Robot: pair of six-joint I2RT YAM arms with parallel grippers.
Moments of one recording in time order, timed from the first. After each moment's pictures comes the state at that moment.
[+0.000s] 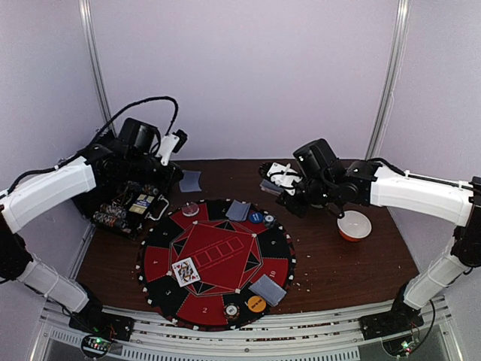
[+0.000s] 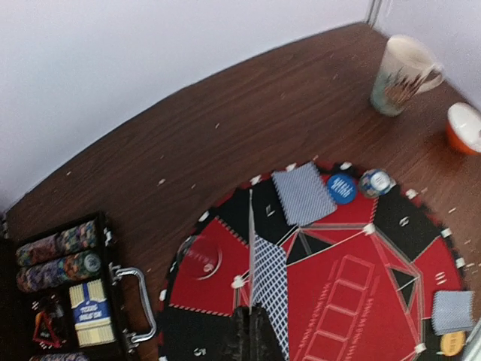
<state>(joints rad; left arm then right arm) -0.59 1.37 1.26 -0.52 0.04 0.03 0.84 1.50 1.24 -0.47 0.19 -0.37</state>
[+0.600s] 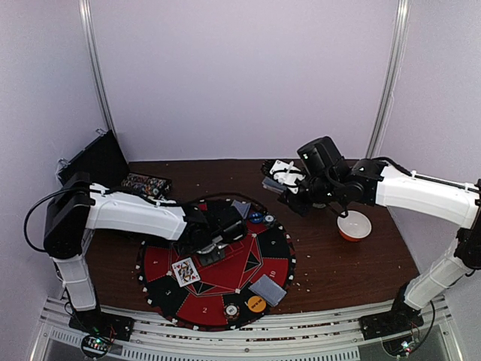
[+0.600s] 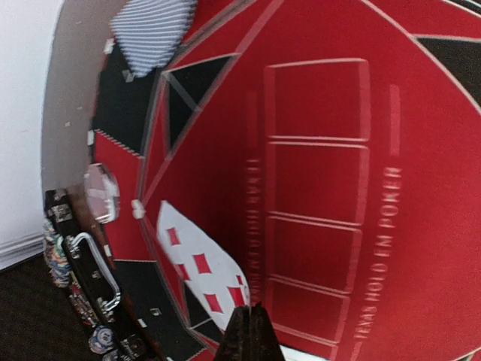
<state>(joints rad) -1.08 1.86 1.24 -0.69 -0.57 0.09 0.84 1.47 1.24 -0.49 0.20 -0.37</state>
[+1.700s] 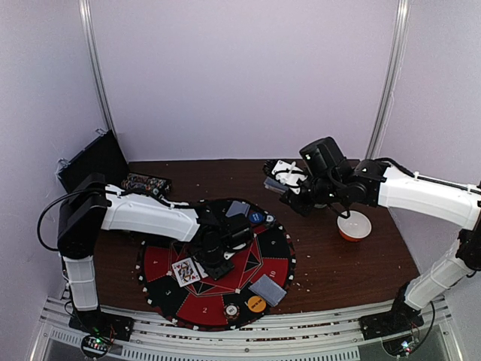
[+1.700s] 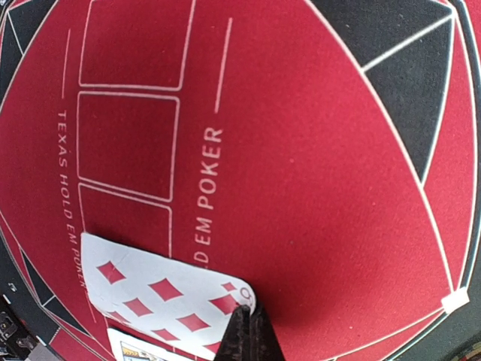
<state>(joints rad) -1.10 1.96 1.32 -0.84 -0.19 -0.21 0.84 1.45 1.23 -0.49 0.20 -0.37</state>
